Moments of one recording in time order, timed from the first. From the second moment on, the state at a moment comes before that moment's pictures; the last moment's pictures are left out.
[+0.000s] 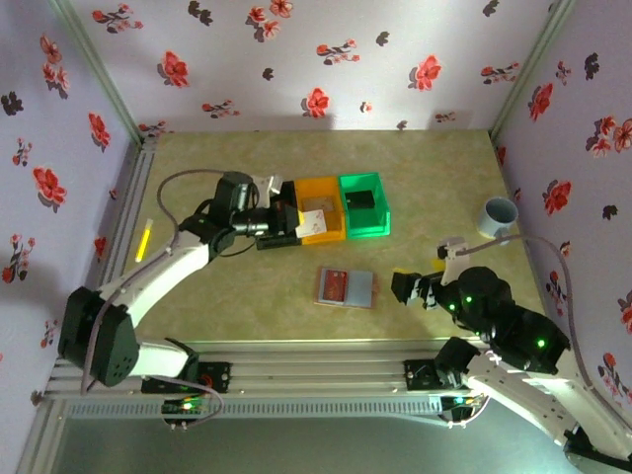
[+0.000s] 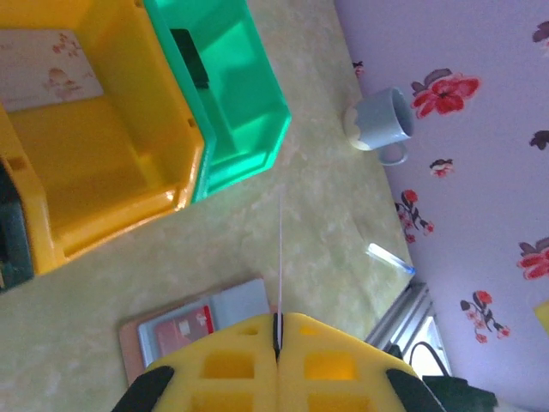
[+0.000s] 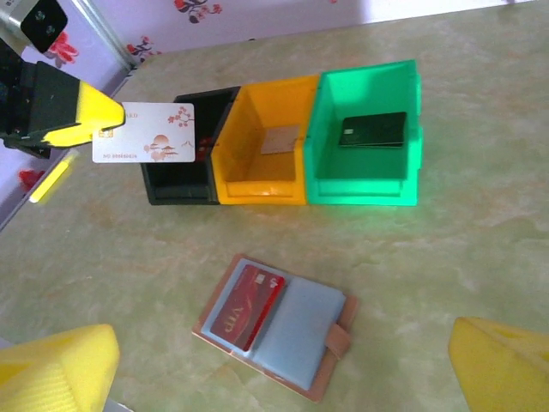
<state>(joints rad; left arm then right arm) -0.54 1.38 1.02 -0.24 0.53 -0.66 0.84 0.38 0.82 -0.91 0.24 0.49</state>
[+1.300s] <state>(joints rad) -0.52 1.99 1.52 -0.36 0.41 -0.66 0.84 0.29 0.83 -0.98 0.29 0.43</state>
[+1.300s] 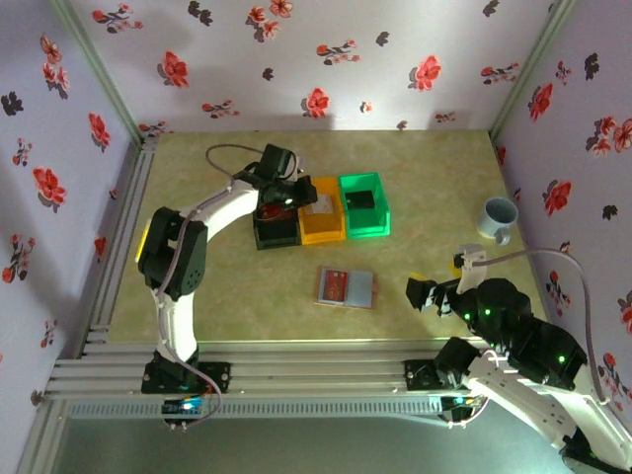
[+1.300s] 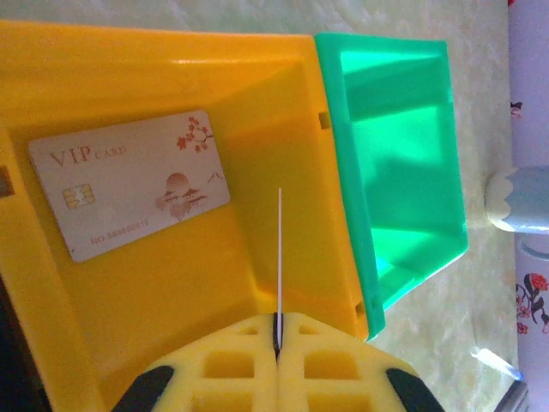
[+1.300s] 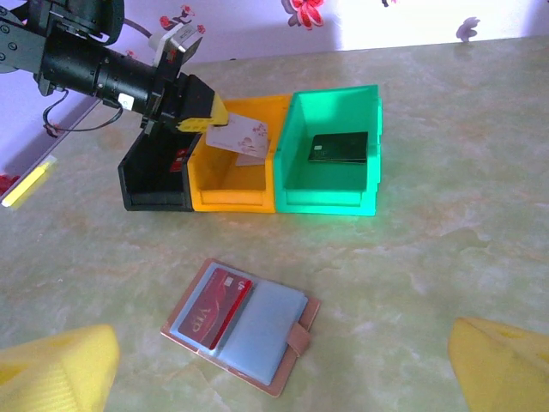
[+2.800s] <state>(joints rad) -0.52 2.22 1.82 -0.52 0.33 -0.70 0.84 0.28 0.82 -0.97 0.26 0.41</state>
